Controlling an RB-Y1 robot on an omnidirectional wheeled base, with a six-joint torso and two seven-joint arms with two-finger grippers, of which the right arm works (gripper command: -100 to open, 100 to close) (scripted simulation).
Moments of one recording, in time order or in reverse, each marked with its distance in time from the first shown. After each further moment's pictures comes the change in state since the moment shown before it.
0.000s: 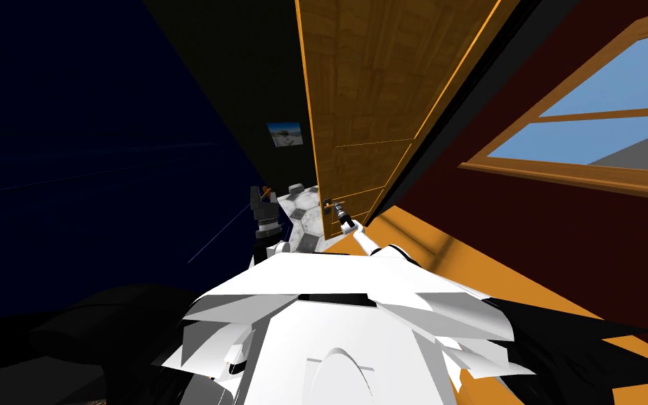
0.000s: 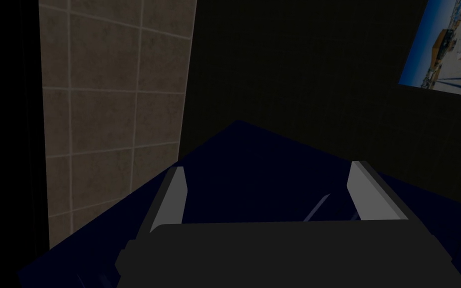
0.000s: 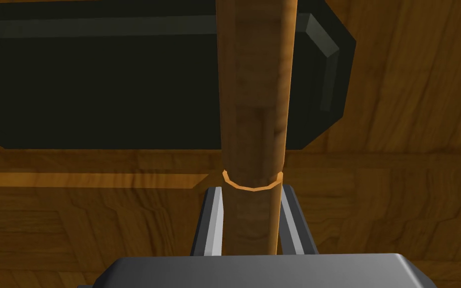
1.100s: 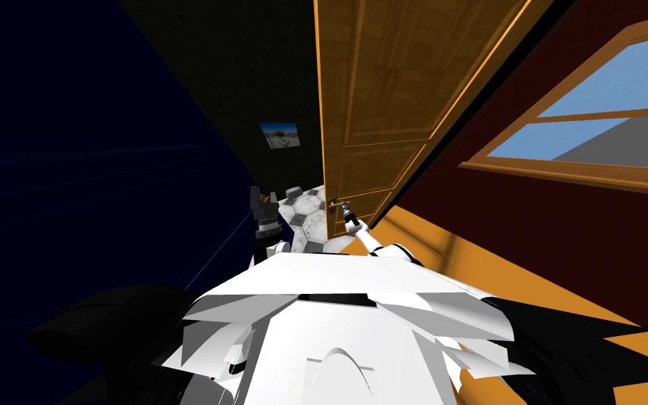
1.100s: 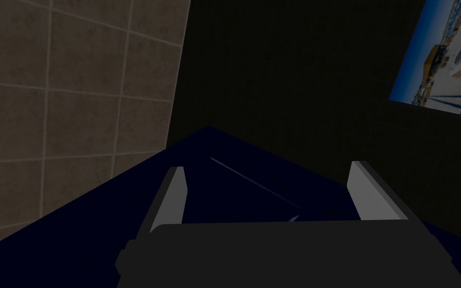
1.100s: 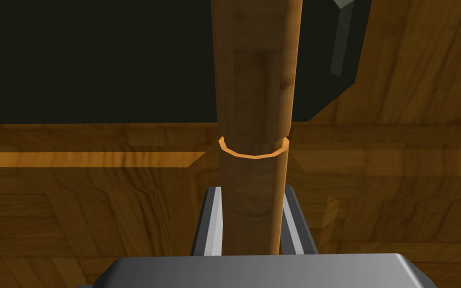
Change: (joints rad) arm -0.021 -0.020 -0.127 0.062 -0.025 -0.020 0.040
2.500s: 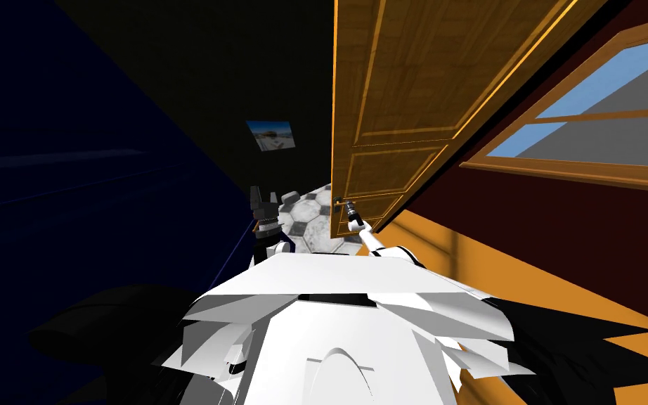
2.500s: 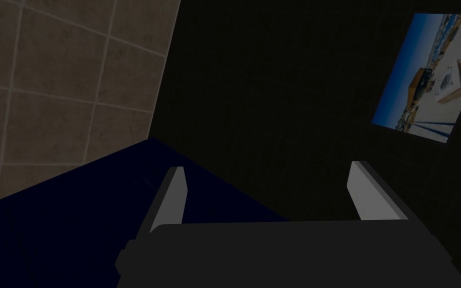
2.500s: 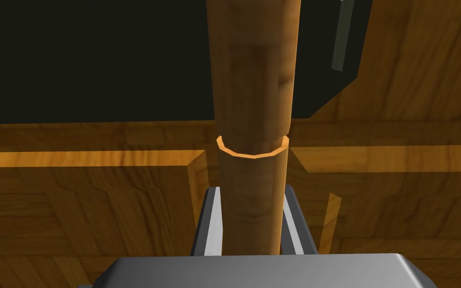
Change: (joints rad) arm 0.015 -0.004 -0.120 -0.004 -0.048 0.010 0.080
